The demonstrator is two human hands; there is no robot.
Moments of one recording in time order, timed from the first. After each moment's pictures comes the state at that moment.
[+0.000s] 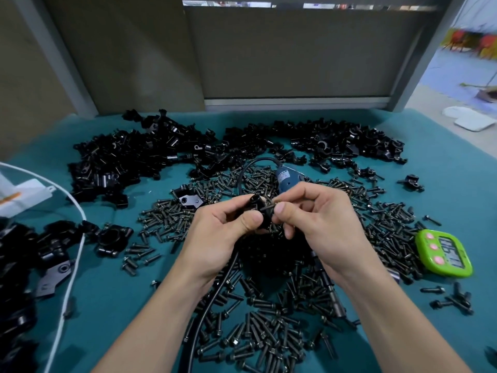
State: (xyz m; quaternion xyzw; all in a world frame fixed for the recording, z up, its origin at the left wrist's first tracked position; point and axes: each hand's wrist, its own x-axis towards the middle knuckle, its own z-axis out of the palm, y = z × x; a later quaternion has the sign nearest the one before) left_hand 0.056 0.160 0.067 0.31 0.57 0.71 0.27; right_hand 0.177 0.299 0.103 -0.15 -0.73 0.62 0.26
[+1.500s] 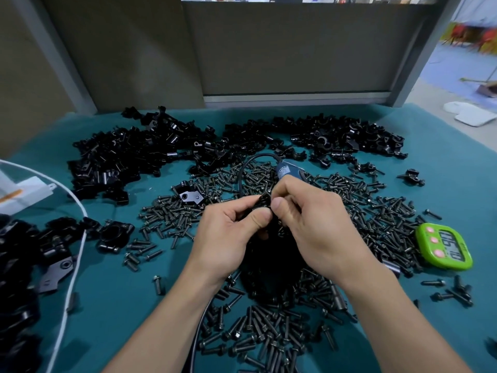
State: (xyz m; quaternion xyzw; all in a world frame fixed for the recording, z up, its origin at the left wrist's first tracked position) left_hand 0.067 0.167 0.065 0.33 0.63 0.67 0.21; right_hand 0.179 0.295 0.099 -0.14 -0.88 0.38 0.24
